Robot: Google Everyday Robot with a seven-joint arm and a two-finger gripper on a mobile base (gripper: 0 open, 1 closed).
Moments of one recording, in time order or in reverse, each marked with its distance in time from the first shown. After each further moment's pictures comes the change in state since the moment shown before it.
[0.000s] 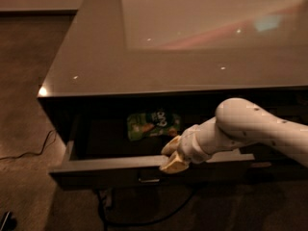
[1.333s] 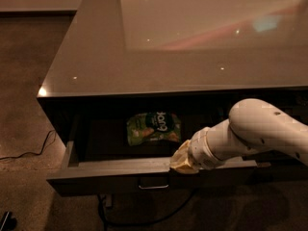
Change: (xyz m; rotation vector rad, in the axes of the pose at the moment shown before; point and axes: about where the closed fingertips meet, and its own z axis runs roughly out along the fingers) arm 0.003 0.026 -0.039 0.039 0.044 0.036
